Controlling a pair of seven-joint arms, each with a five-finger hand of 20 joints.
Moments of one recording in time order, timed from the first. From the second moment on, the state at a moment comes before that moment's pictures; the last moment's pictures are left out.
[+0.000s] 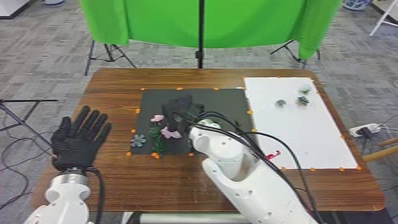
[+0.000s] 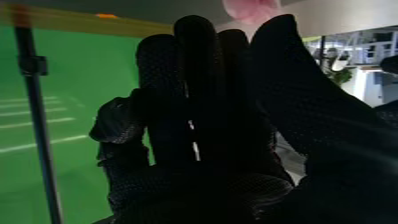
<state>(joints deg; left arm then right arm) 121.6 -60.9 -91.1 -120.0 2.7 14.4 23.7 -74.6 -80.4 48.8 -95.3 -162.3 -16.7 6.2</state>
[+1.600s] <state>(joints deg) 120.7 -61.5 -90.6 -119.8 1.4 13.1 22.3 -73.4 -81.4 47.9 -95.8 -159.8 -12.7 9.1</state>
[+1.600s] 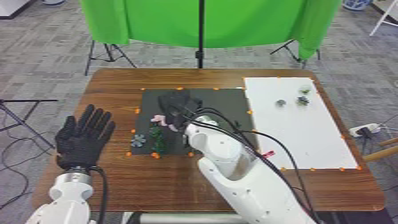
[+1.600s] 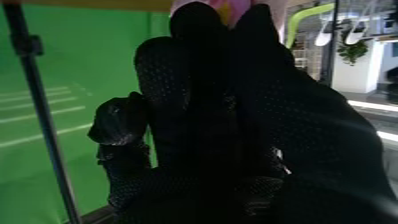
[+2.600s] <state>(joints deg) 120.8 -61.5 -90.5 -120.1 -1.8 11.9 22.0 -74.9 -82.6 49.3 -92.3 -159.4 -16.7 10.4</state>
